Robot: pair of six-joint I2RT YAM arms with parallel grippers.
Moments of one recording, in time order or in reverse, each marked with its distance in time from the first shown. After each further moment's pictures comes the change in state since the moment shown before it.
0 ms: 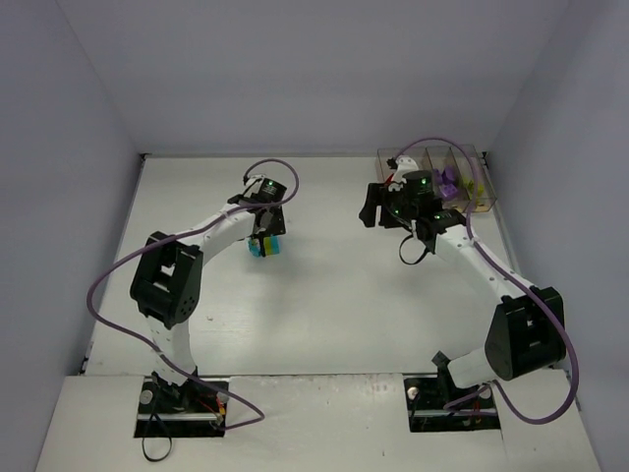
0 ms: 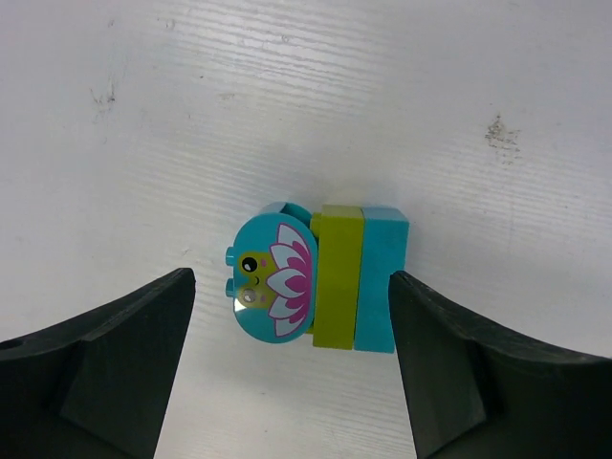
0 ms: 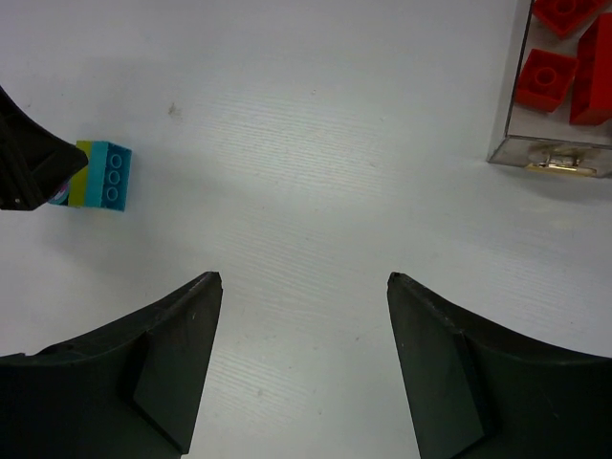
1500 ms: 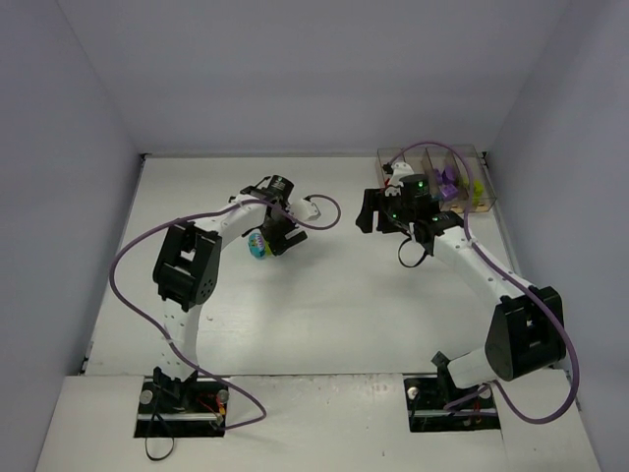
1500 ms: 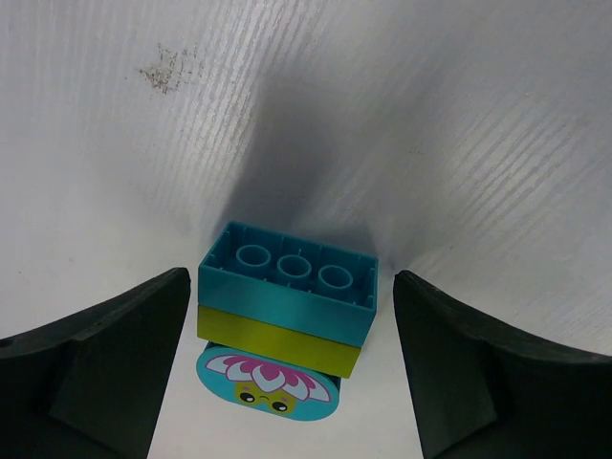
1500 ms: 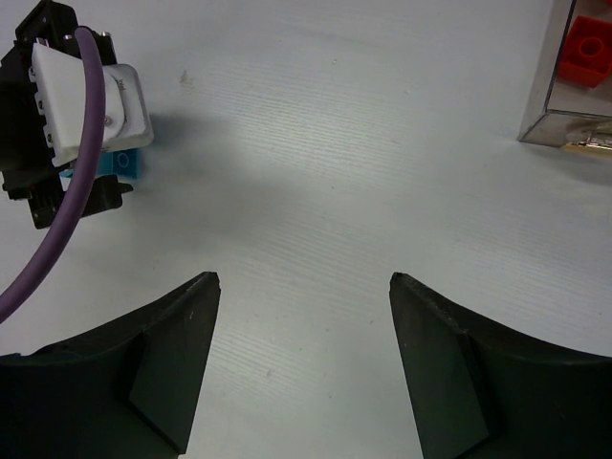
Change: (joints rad) left arm 0.016 0.182 0.189 -0.121 0.497 1.227; right arm 0.018 -0.001 -0.021 -0.022 -0.034 -0.003
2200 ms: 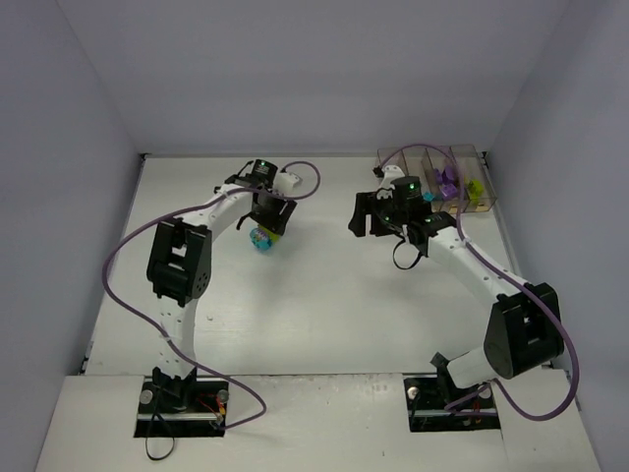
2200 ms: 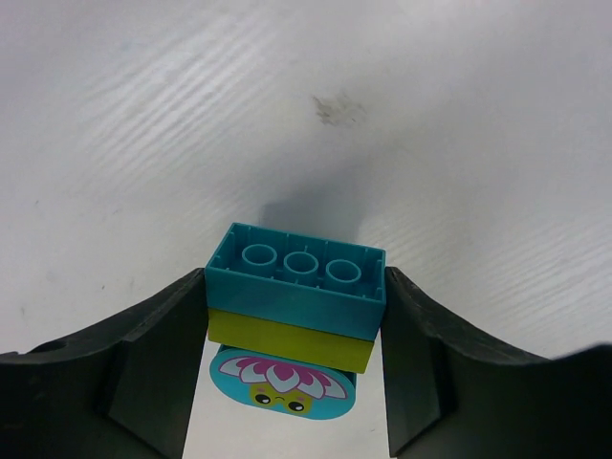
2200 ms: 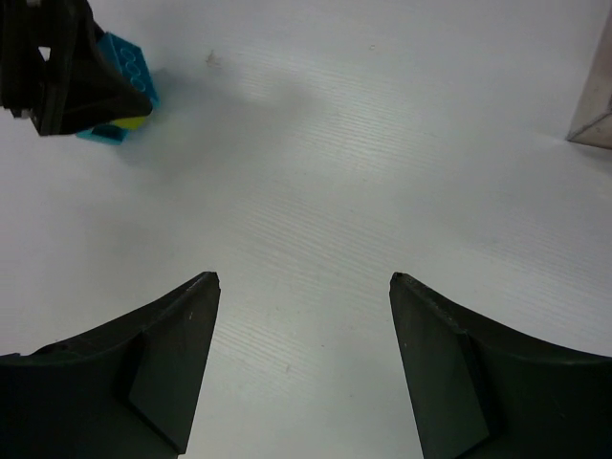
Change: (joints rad) left arm 0.085 0.021 0.080 0.030 0.058 -0.335; right arm 0.038 0.016 0.001 0.000 -0.003 0.003
